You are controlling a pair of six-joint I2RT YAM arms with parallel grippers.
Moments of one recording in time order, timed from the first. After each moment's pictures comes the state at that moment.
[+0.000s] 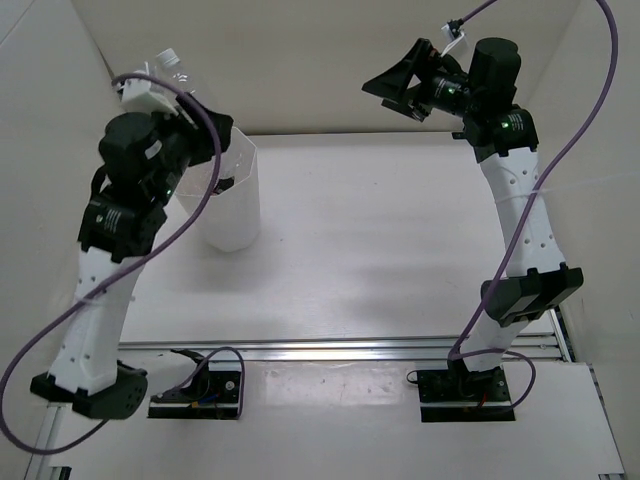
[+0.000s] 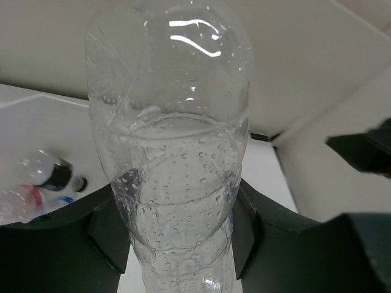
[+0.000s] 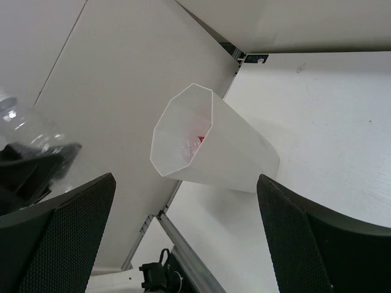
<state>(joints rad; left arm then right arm) -0.36 1.16 1.75 -0.63 -0.14 -0.49 0.24 1.72 2.17 -0.56 -0.67 0.74</state>
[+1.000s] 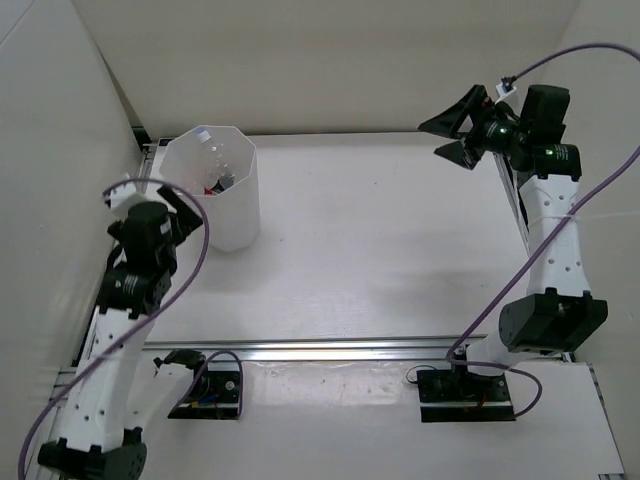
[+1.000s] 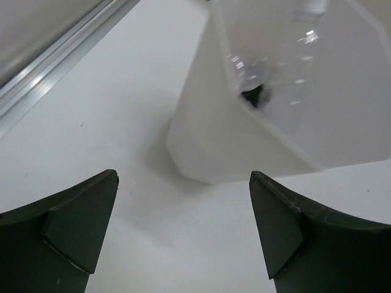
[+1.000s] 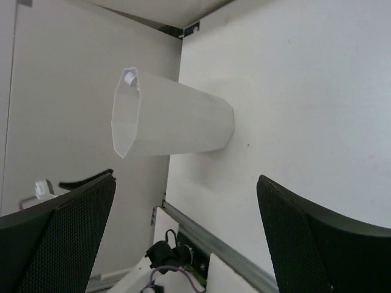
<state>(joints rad) -0.18 0.85 1.11 -0.65 -0.50 -0.55 -0.05 1.52 1.79 -0.68 -0.81 0.72</state>
